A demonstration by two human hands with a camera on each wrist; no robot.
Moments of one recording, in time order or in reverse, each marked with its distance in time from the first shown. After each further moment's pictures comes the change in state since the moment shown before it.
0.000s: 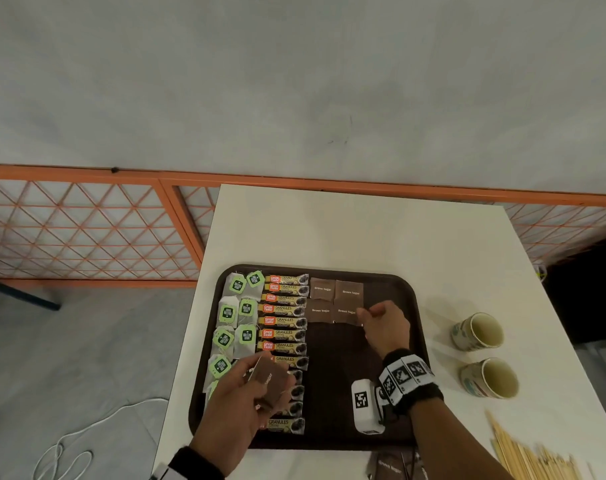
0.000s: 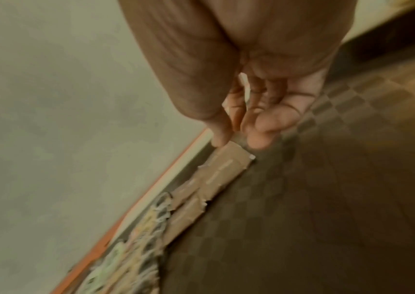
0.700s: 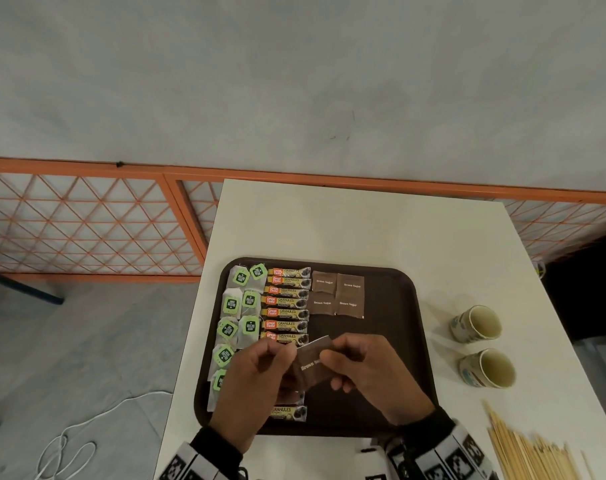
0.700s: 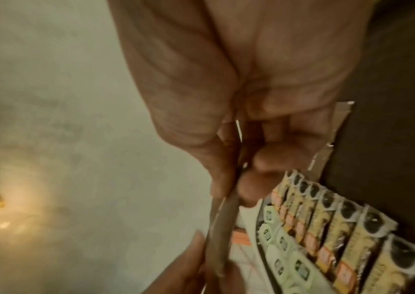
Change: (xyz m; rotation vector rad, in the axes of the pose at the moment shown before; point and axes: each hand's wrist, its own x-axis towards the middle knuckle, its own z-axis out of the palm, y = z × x) left_hand -0.025 0.012 0.030 0.490 0.019 0.297; right_hand -0.137 -0.041 -0.054 0.285 -0.653 -0.321
